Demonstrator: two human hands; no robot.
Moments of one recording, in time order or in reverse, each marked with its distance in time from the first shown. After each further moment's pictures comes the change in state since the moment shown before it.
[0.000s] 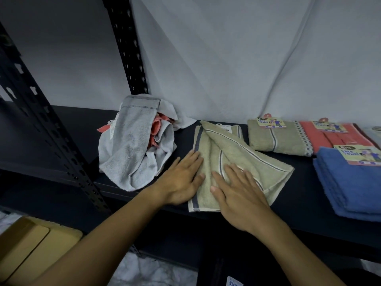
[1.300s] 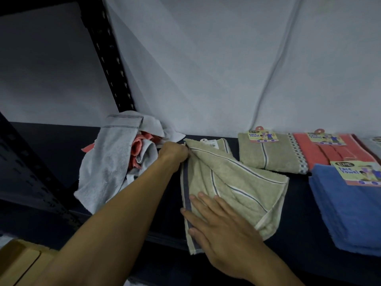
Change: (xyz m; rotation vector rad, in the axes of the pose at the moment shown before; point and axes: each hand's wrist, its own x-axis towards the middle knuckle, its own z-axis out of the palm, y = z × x) left_hand 0.158 -0.020 -0.030 -0.705 0.408 -0.788; right_hand 0.001 0.024 0.030 -0.072 0.209 -0.348
